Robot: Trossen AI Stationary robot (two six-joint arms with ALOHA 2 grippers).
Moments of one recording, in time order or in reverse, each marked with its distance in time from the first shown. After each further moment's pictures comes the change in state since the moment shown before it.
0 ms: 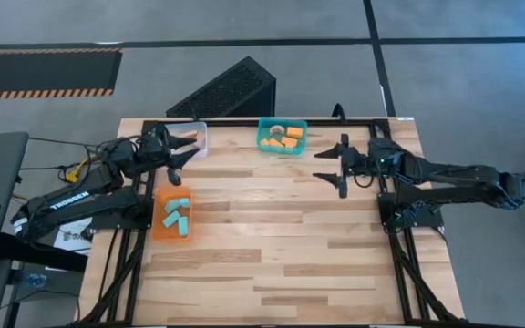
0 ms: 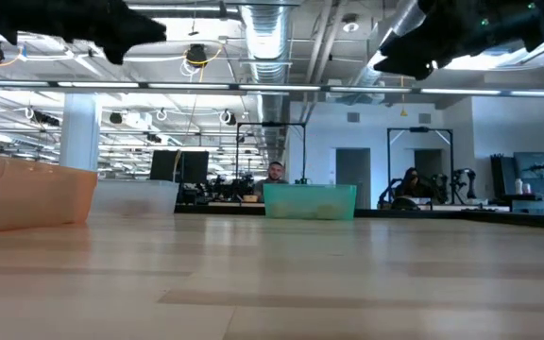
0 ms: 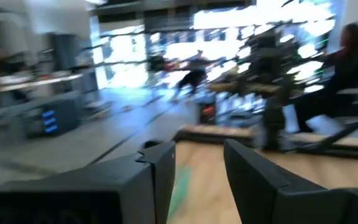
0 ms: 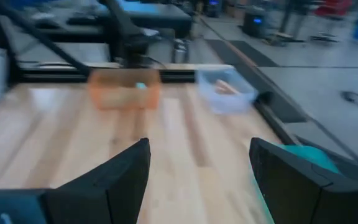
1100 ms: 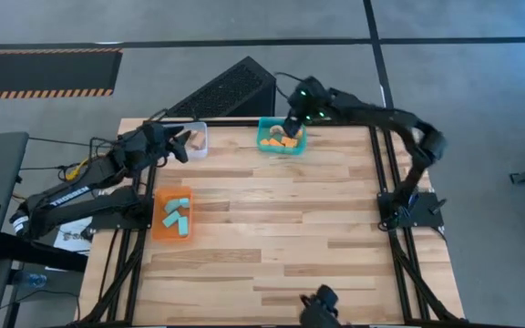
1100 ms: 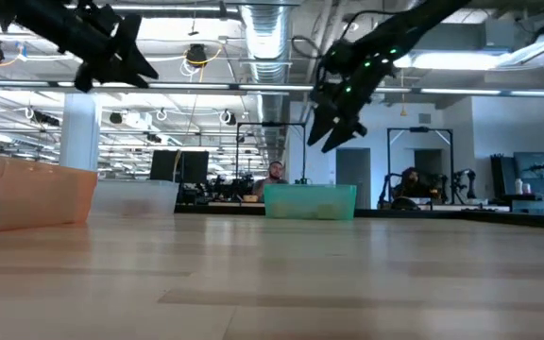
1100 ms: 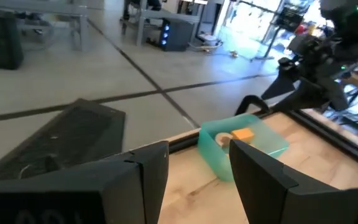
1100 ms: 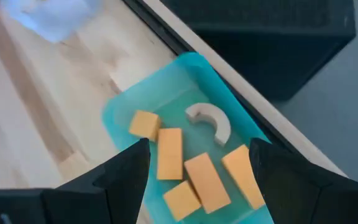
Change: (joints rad) left arm 0.050 0.096 0.087 -0.305 -0.468 -0.355; right arm -0.401 0.962 0.835 -0.498 0.022 0.172
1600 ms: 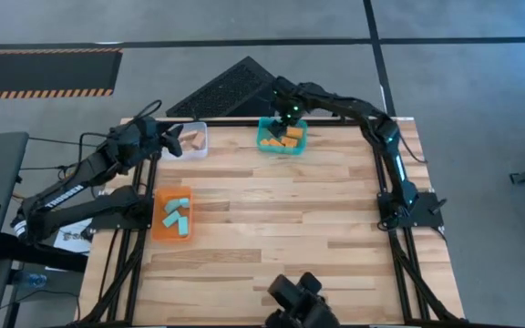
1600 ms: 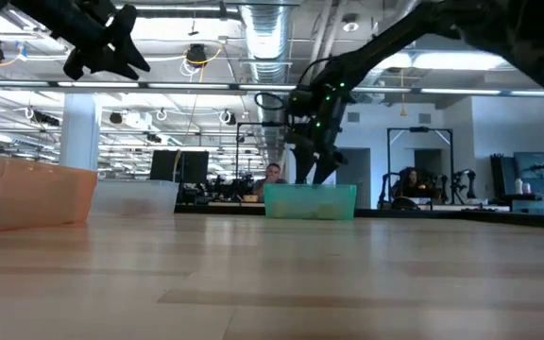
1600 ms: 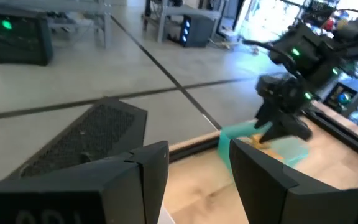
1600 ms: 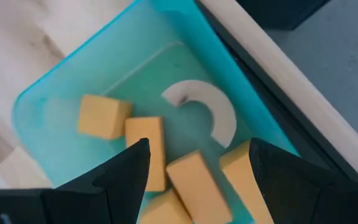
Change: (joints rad) left arm 0.051 -0.004 0.141 -0.195 -0.035 0.006; right arm -0.012 0.455 0.498 -0.414 0.007 0.001
